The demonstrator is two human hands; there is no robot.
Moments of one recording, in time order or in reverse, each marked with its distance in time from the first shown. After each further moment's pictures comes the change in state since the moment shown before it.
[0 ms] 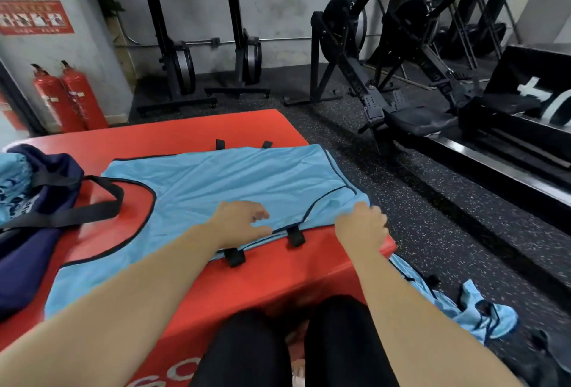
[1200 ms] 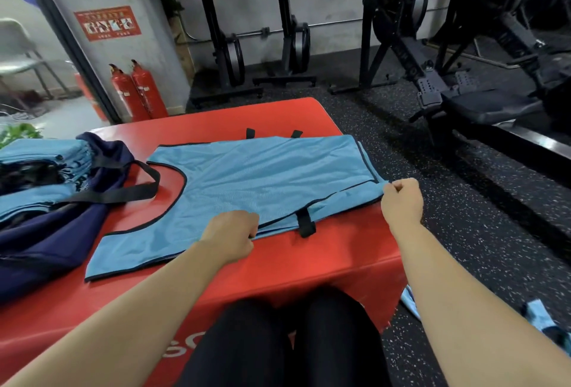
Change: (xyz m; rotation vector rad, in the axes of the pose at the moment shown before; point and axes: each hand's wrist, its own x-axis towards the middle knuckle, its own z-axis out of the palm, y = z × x) left_hand -0.040 0.009 0.019 0.264 0.053 -0.259; right_hand 0.076 0.025 0.005 0.699 -0.052 -0.025
